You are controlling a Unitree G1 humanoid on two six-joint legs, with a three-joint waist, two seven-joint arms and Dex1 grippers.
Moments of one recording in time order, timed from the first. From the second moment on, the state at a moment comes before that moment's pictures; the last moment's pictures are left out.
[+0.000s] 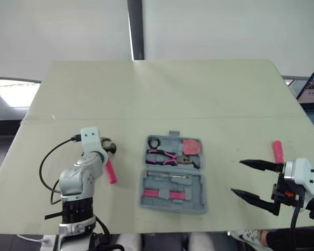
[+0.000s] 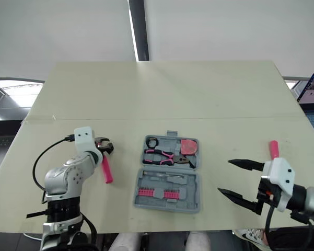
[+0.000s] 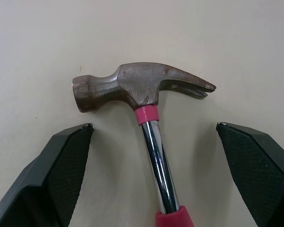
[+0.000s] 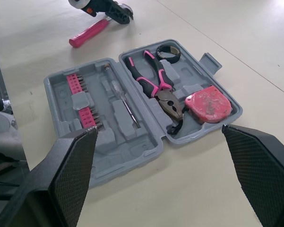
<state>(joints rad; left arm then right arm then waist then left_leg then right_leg) -0.38 0.14 0.26 -0.18 -0.25 1.08 0.32 0.37 -0.84 -0.51 -0.51 0.61 0.26 1.11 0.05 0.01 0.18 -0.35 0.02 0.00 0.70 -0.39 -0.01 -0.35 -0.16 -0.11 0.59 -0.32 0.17</state>
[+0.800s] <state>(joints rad) -0.34 0.28 0.20 -0.17 -0.22 1.04 0.08 0.38 -0.81 -0.51 -0.51 0.59 0.26 1.11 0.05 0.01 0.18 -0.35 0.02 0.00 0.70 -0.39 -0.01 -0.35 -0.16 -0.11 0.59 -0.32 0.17</state>
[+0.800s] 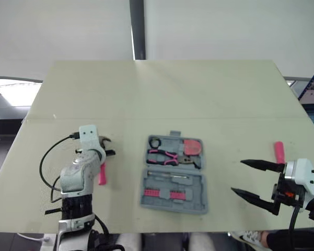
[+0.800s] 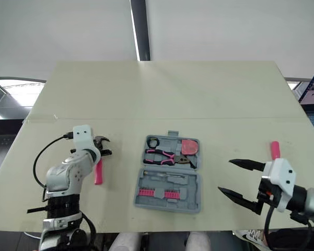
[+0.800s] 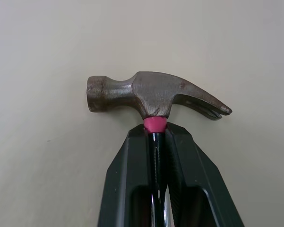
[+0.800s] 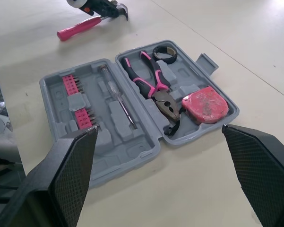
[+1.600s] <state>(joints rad) -0.28 1.09 -0.11 -0.63 -0.44 0.84 -0.97 0.46 -0.81 -0.51 -0.49 0.58 0.19 1.18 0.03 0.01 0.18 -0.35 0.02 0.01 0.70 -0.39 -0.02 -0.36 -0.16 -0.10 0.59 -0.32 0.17</state>
